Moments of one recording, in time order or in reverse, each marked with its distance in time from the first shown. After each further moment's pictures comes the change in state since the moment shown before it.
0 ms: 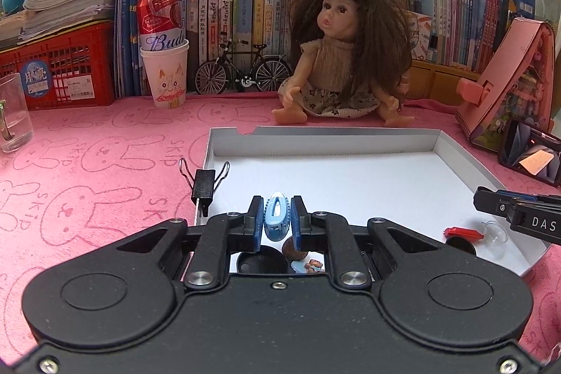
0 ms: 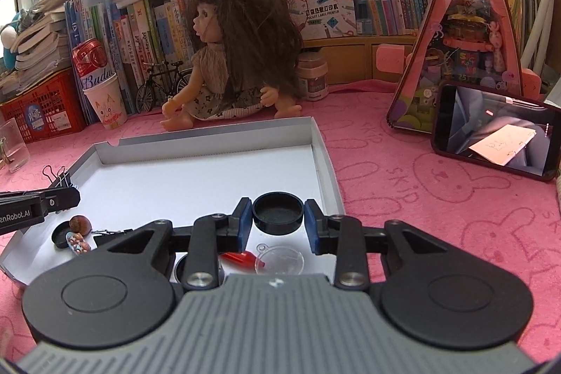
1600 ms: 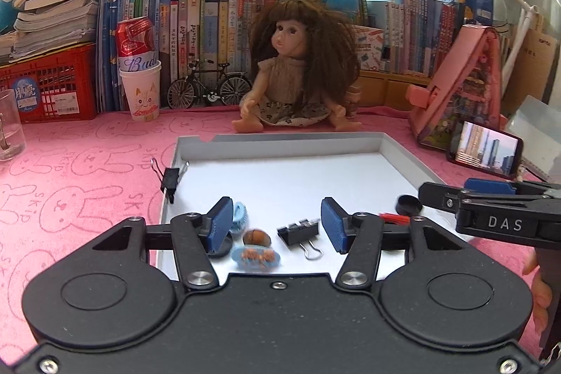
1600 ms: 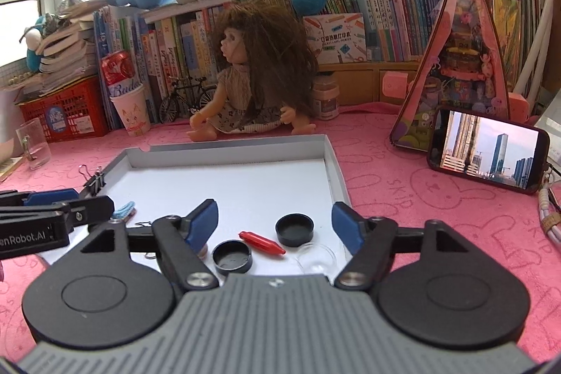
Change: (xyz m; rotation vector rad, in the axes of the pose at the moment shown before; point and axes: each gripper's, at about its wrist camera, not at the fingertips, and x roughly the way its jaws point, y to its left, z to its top) left arm -0.067 -0.029 -0.015 0.036 -0.053 -0.099; right arm -0.051 0.016 -0.005 -0.046 -0.068 0.029
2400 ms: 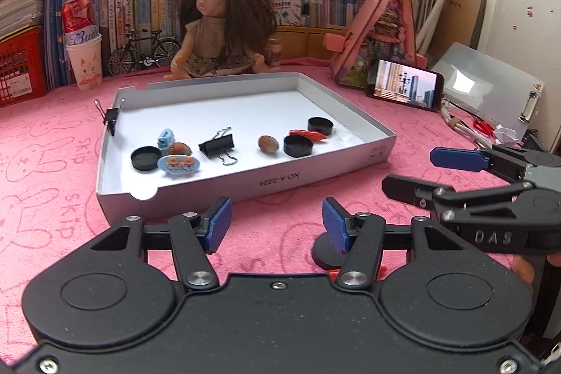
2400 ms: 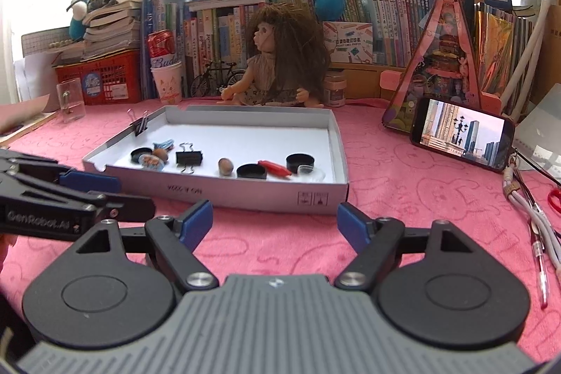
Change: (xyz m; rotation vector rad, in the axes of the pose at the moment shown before) left arm -0.054 -0.033 -0.059 0.107 0.099 -0.193; right arm -0.086 0.003 -0.064 -0.122 -0.025 0.035
